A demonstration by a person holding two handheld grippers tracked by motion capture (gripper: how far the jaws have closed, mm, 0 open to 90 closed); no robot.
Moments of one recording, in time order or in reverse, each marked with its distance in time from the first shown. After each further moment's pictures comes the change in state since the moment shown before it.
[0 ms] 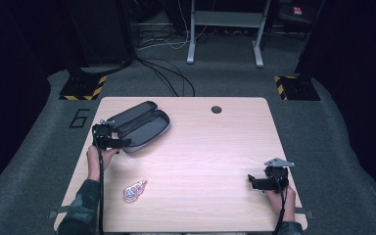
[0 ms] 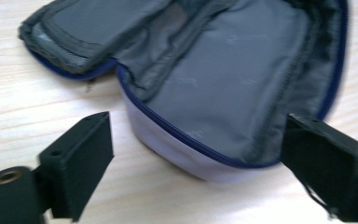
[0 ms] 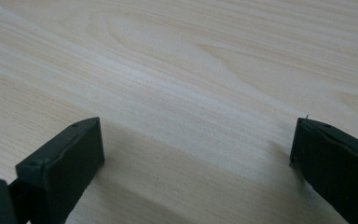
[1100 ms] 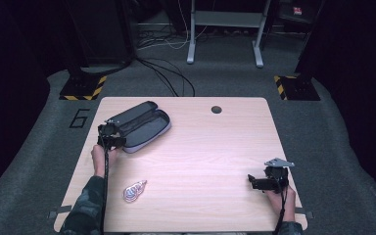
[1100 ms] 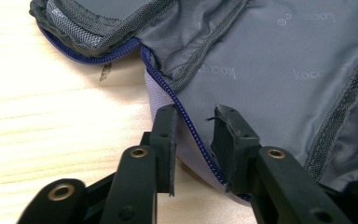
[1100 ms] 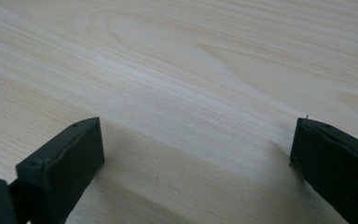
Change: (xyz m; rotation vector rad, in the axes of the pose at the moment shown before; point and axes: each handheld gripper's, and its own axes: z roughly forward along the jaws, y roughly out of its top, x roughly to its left) left arm -0.003 0.000 0.026 0.075 0.112 -0.028; right arm -0.001 0.000 0.000 0.000 0.000 -0.007
